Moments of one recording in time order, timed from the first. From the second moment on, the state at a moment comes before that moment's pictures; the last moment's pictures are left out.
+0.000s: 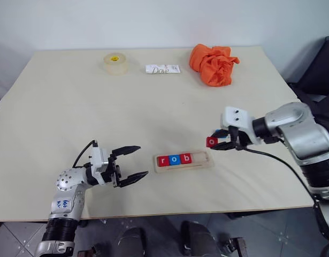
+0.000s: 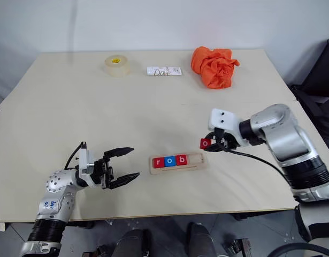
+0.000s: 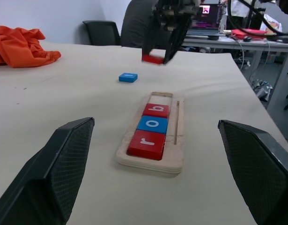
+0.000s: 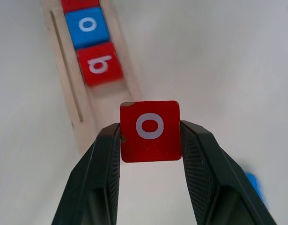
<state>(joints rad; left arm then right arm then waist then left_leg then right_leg) -0.19 0.43 0.09 0.14 -0.47 -0.15 -1.19 -0.78 -0.85 0.33 0.00 0.08 0.59 1.33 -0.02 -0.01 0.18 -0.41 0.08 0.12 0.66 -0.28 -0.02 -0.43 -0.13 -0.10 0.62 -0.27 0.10</state>
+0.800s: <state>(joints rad) -0.12 0.44 0.11 0.10 -0.47 -0.16 -1.16 -0.82 -0.74 0.49 0.02 -0.02 0.57 1.34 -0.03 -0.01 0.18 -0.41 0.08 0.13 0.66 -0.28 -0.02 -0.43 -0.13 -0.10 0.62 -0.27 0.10</state>
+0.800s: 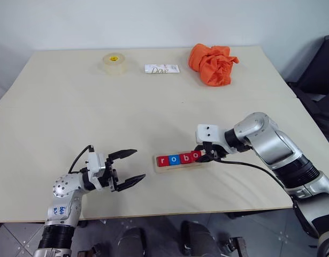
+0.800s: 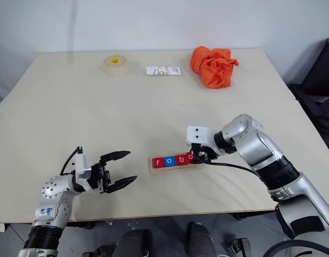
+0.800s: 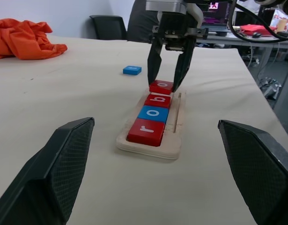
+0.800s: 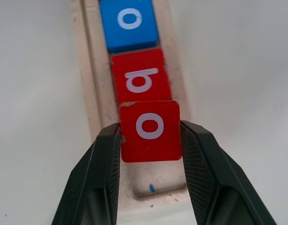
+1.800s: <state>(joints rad) -0.11 0.44 0.11 0.06 -0.47 -0.16 -1.13 -0.84 -0.72 0.50 0.04 -0.05 0.55 1.36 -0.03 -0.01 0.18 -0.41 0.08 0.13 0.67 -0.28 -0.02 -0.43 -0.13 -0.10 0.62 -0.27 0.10</state>
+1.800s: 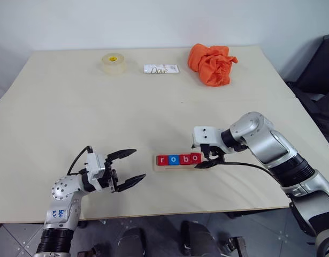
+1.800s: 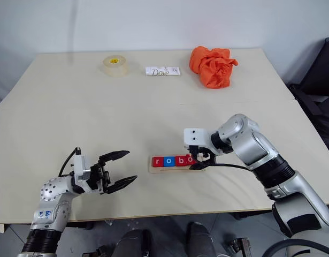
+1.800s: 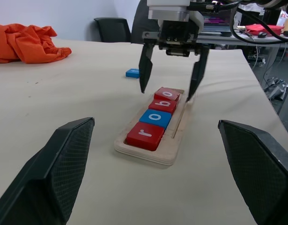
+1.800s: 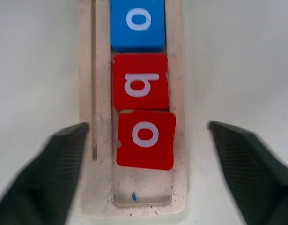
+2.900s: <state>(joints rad) -0.15 0.44 0.10 0.13 -0.47 -0.17 -1.15 -0.78 -0.70 0.39 0.12 -0.02 0.45 1.28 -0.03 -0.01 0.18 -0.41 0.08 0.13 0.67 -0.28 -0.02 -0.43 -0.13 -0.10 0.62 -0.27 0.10</state>
